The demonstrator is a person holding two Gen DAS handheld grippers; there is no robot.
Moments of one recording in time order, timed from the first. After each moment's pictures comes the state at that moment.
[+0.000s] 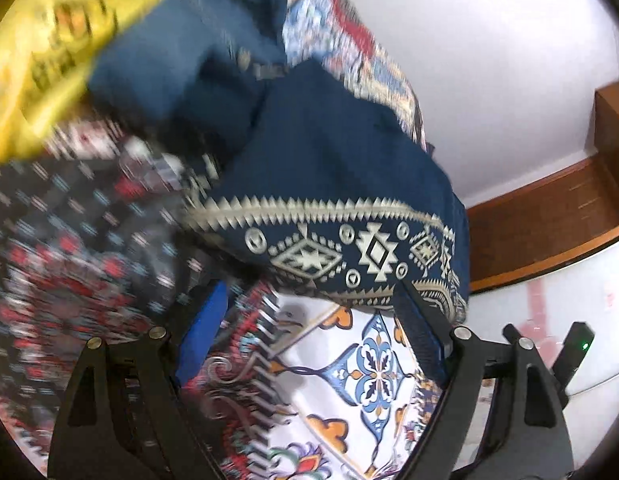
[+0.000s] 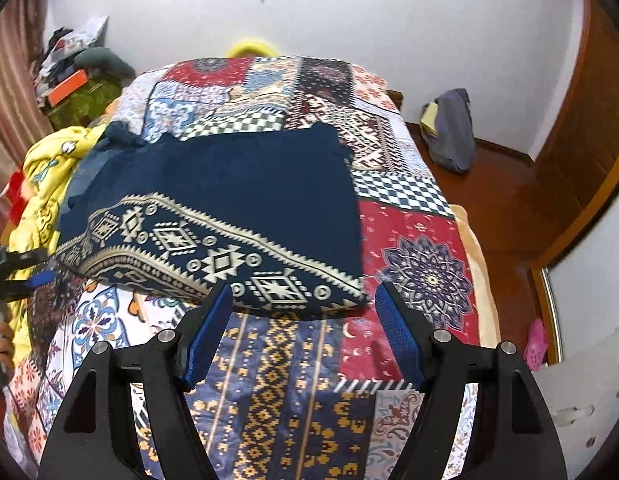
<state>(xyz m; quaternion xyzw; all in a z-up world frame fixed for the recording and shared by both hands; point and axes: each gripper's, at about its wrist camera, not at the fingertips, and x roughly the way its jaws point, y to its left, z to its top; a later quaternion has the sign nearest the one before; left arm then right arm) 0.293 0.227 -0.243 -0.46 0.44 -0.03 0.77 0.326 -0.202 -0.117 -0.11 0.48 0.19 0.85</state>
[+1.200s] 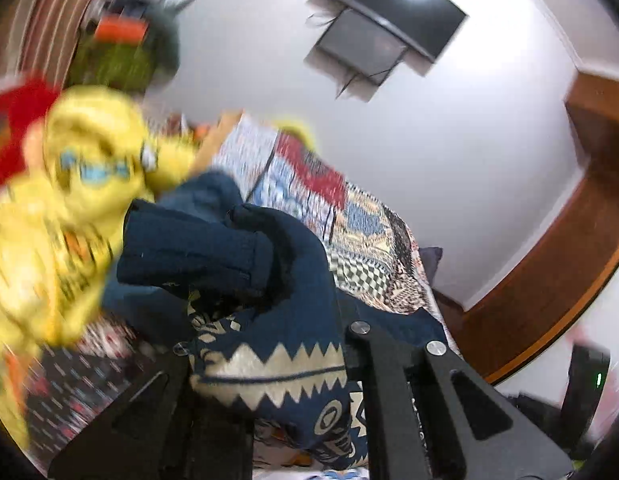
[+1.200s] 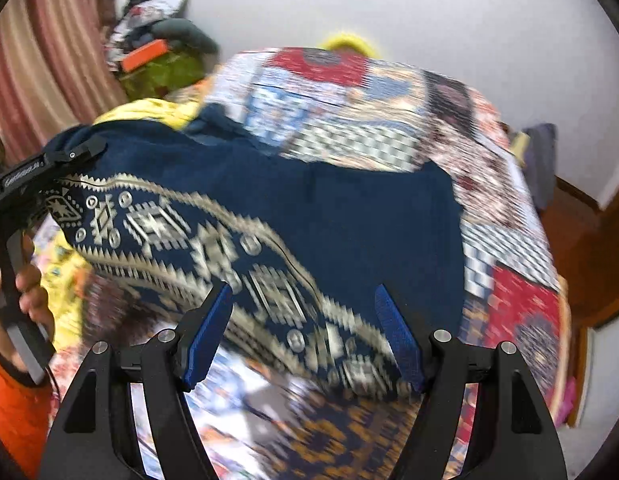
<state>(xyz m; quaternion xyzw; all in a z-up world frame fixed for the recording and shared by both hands) 0.329 0.223 -0.094 -0.31 0.23 0.10 0.92 0.323 -0.073 -0.109 -0.12 0.48 0.33 0.80</state>
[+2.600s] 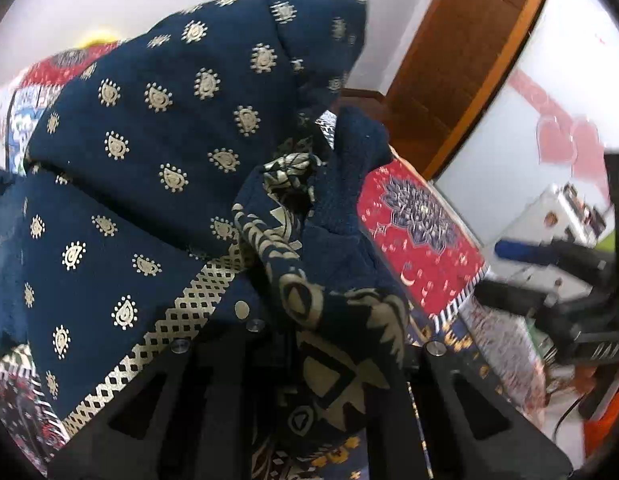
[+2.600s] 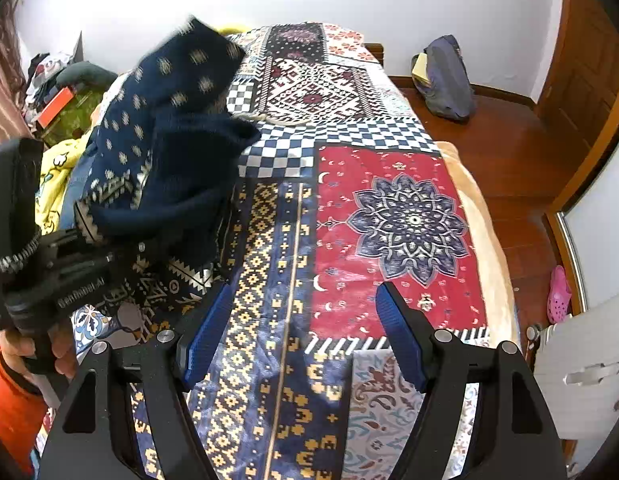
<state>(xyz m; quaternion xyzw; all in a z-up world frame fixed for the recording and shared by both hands) 0.406 -0.031 -0.163 -0.08 0.45 -0.19 0.87 0.333 -0.258 -0.132 -0.04 0.54 0.17 0.83</state>
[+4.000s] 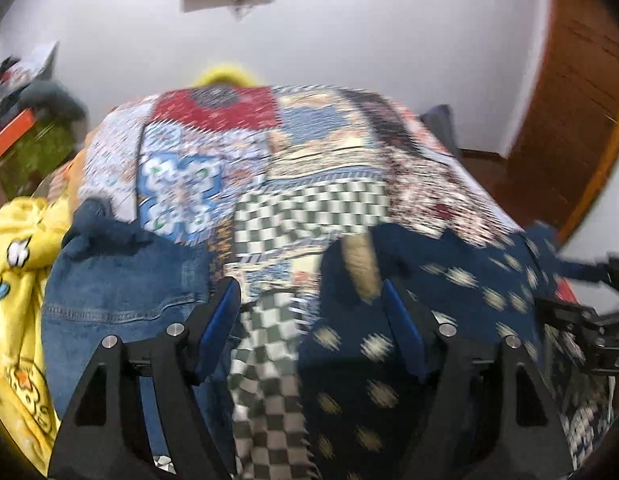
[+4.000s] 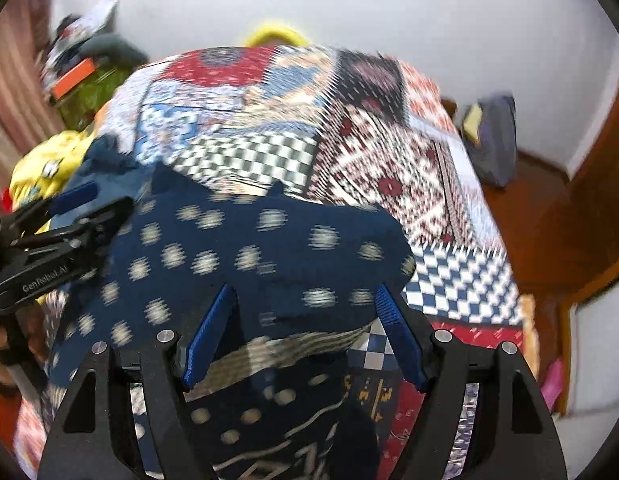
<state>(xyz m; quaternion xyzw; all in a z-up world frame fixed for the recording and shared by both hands) 0.501 0.129 -0.164 -0.08 0.41 0.04 0.91 0.461 -0.138 -0.158 -0.09 0.52 0.23 0.82</state>
